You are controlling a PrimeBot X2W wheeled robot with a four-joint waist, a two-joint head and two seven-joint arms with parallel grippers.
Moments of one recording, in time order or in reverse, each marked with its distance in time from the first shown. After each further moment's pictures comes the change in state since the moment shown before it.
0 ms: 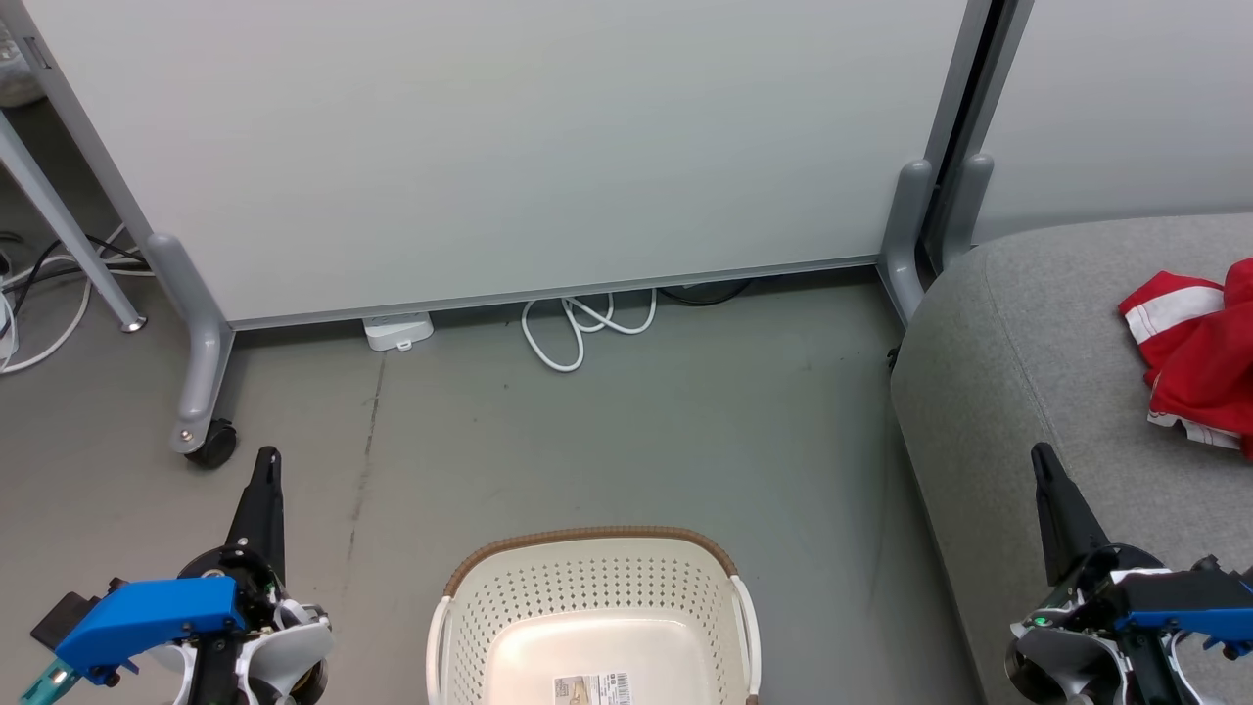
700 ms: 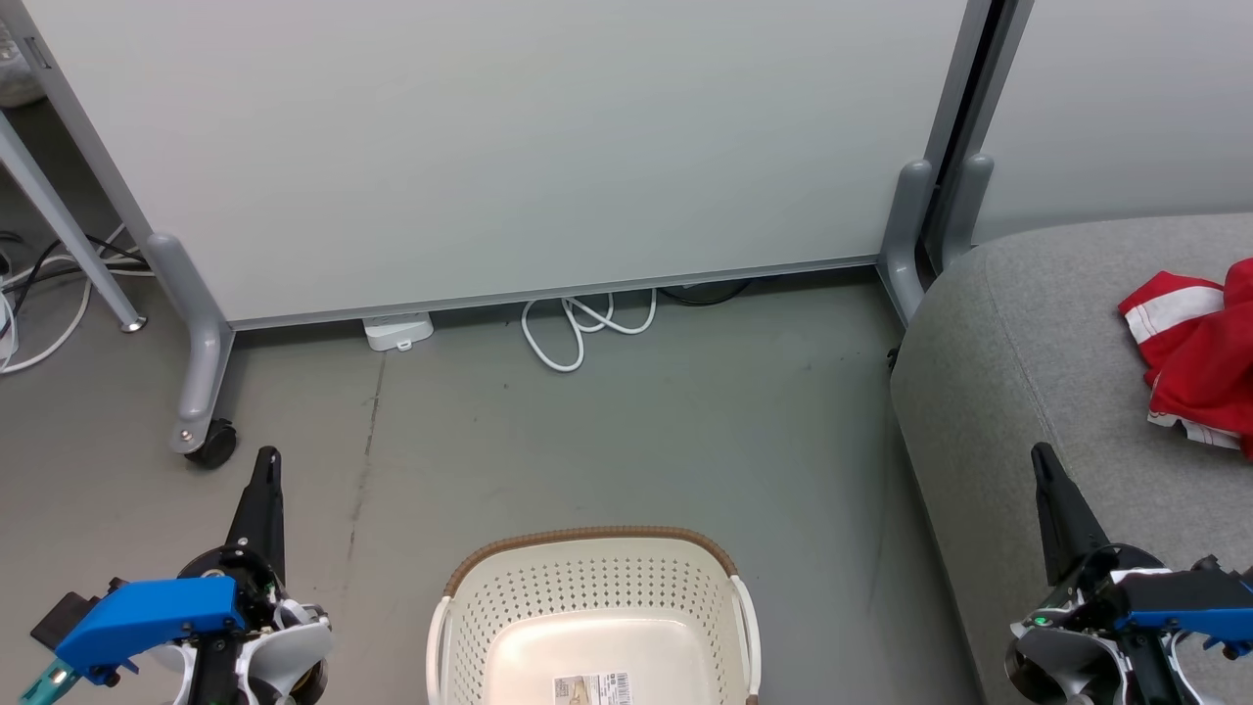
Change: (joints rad) left arm 0.000 0.000 0.000 0.000 0.000 0.000 0.000; right arm 0.000 0.000 0.000 0.000 0.000 0.000 0.000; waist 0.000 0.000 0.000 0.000
